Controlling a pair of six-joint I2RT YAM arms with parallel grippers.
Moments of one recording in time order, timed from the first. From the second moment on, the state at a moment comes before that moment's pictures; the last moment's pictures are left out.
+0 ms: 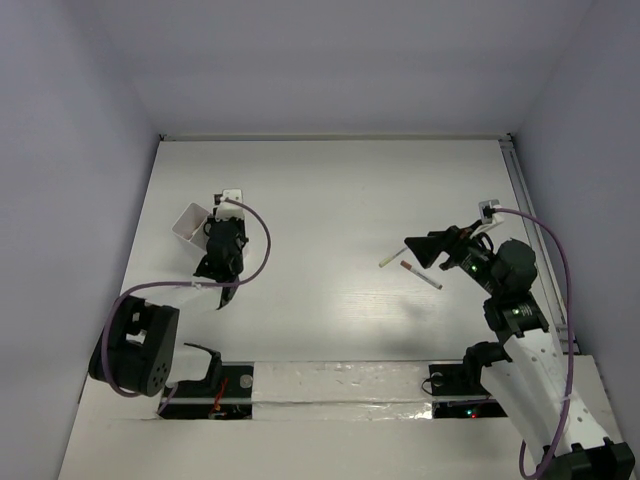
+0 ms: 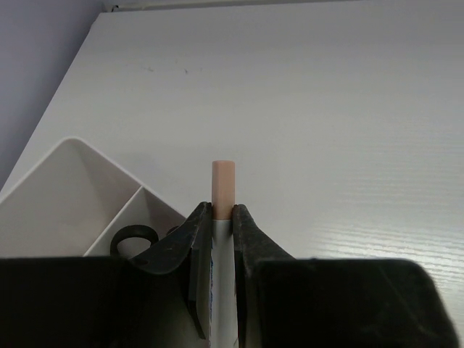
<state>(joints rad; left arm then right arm) -0.31 1.29 0.40 0.72 -0.46 0.04 0.17 0.58 0.47 0.07 -0.48 0.55</state>
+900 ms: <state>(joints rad) -0.31 1.30 0.39 0.73 -0.53 0.02 0.17 0.58 0.47 0.06 -0.47 0.55</state>
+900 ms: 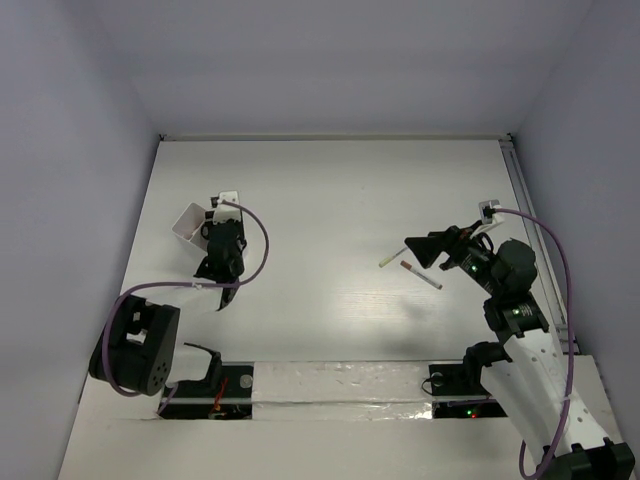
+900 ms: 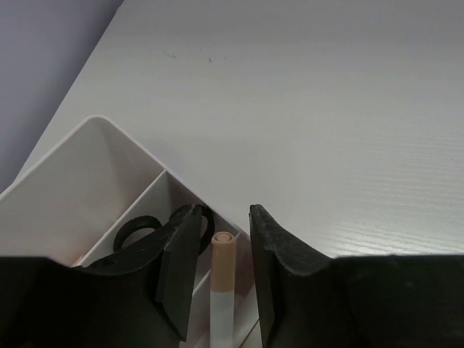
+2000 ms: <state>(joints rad) -0.86 1.96 1.38 0.17 -0.23 -0.09 0.17 0.57 0.47 0.03 -0.35 0.54</state>
